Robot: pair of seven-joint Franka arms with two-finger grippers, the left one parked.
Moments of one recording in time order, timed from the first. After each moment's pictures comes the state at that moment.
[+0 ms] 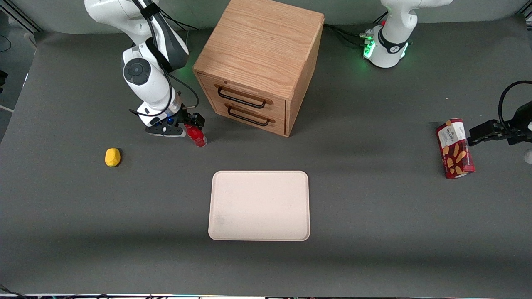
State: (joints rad) arm 0.30 -0.02 0.16 -2.43 0.06 2.41 0.55
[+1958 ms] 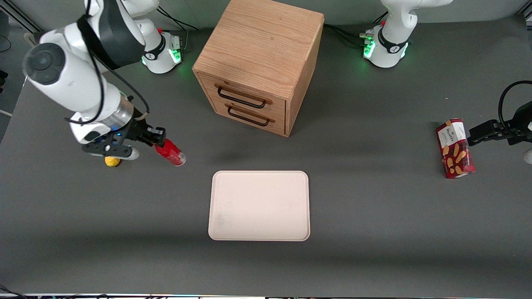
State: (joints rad) arm 0.26 0.16 0.06 -1.60 0.03 1.77 0.49
